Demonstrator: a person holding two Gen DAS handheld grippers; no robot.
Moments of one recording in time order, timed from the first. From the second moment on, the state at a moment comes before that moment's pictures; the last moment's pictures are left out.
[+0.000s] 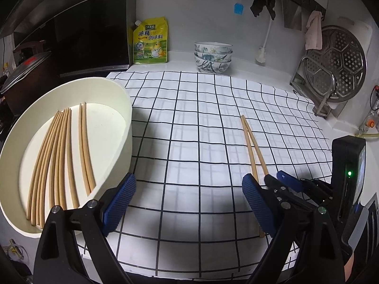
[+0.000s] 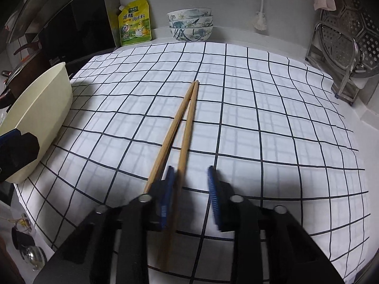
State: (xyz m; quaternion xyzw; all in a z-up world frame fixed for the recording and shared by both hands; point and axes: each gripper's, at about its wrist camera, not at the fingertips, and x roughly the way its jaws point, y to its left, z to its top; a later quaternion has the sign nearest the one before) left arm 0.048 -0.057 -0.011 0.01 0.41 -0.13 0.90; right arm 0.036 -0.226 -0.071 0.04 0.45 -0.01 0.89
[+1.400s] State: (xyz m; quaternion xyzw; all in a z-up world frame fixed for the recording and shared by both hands) left arm 0.088 -0.149 -0.076 0.06 0.46 -0.13 0.87; right arm 0.021 -0.302 -0.072 0.08 0.45 -0.06 0.89
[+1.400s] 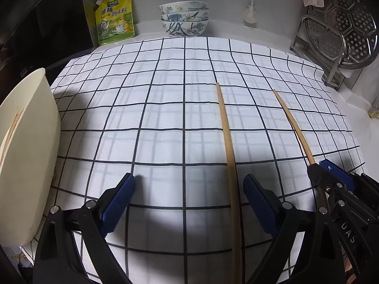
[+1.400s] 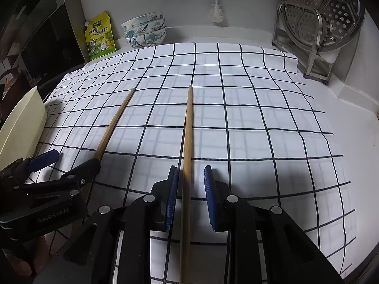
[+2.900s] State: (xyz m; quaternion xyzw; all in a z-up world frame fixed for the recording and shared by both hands) left arm 0.077 0.046 0.040 -0.02 0.36 -0.06 0.93; right arm 0.070 -0.133 0.024 0.09 0.36 0.14 0.92
